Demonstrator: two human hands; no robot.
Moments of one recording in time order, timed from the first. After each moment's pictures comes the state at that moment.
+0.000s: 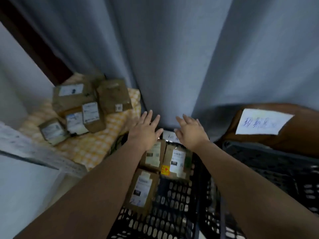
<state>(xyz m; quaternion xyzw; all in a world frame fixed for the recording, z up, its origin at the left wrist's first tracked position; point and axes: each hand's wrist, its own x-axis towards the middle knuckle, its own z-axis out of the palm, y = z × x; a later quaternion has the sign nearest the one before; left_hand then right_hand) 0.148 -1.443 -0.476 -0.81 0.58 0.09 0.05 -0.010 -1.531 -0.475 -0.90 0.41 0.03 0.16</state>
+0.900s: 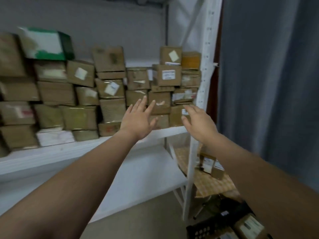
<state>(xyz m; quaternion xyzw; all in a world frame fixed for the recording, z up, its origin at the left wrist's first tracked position) 0.077 -0.921 -0.097 -0.96 0.16 -0.23 -0.02 0.047 -1.132 -0.099 -0.96 -0.08 -0.21 0.15</state>
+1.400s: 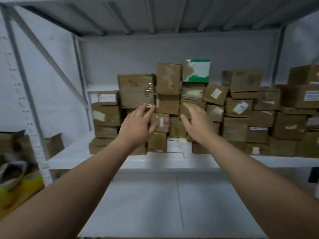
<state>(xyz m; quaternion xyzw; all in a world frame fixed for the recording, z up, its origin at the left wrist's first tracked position) -0.041 -0.485 -0.055 -0.95 -0.03 -0.31 0.04 0.023 -0.683 -0.052 -0.88 -0.28 -0.26 0.27</state>
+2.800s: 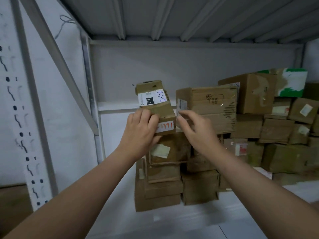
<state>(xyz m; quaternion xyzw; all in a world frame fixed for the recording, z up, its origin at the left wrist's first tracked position) 0.089 -0.111 -0.026 -0.77 0.19 -0.61 0.11 0.083 -0.306 -0.017 -0.81 -0.27 -0.34 0.40</state>
